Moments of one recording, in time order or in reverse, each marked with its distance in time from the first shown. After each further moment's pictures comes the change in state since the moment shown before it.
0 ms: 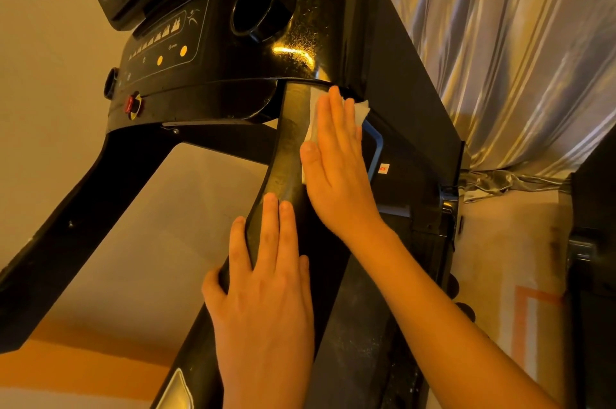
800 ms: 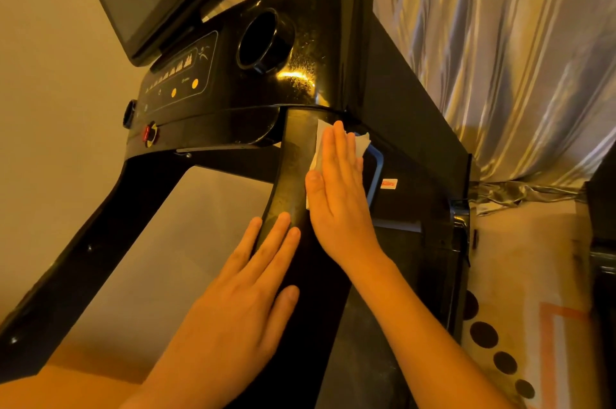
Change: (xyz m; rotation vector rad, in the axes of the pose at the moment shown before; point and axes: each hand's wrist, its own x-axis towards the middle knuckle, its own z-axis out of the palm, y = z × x) left_hand 0.023 -0.060 -0.028 -0.215 -0.355 0.392; right_hand -0.016 -0.002 0.002 0.041 0.012 0.038
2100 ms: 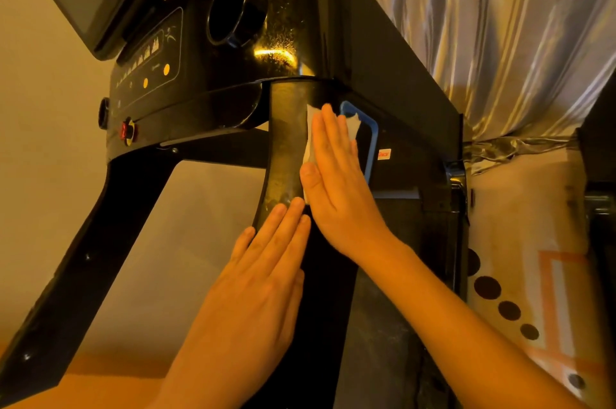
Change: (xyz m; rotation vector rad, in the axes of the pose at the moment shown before) left_hand 0.007 -0.011 0.021 0.208 0.265 0.266; right_hand -0.014 0.005 0.005 0.008 -0.015 -0.016
